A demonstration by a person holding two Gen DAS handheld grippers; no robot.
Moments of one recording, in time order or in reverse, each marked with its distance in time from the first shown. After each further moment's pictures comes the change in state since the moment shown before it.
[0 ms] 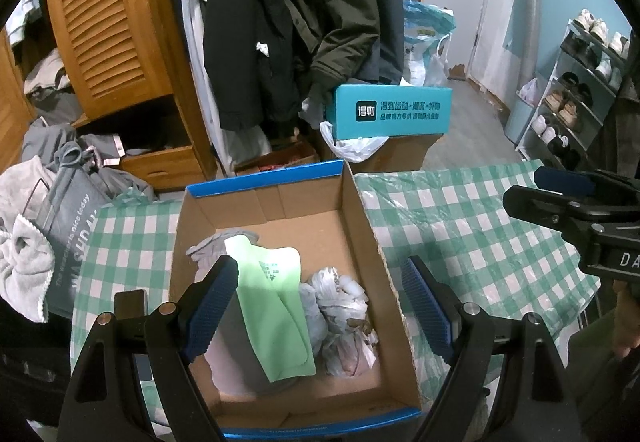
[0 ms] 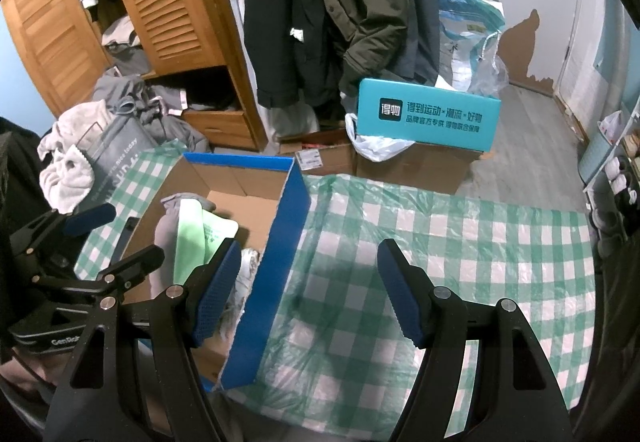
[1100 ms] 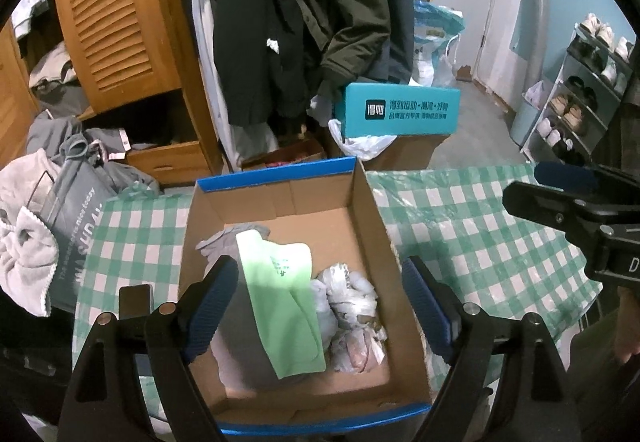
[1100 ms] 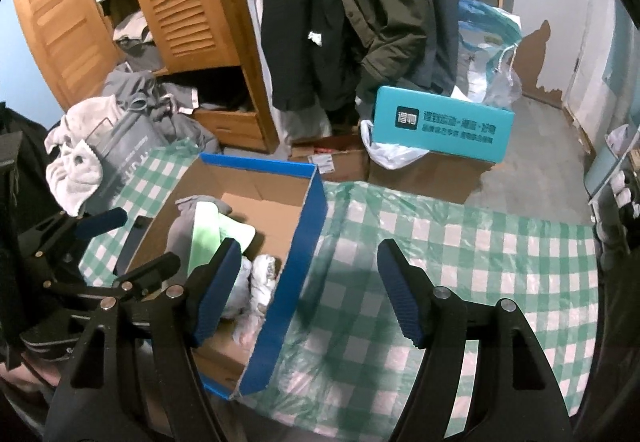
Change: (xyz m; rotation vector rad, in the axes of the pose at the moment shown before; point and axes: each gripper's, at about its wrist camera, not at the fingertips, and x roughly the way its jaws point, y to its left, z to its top) left arm -0.001 0.014 -0.002 -0.030 -0.001 0.010; right arm 0.003 0.022 0.006 -0.028 -0.008 0.013
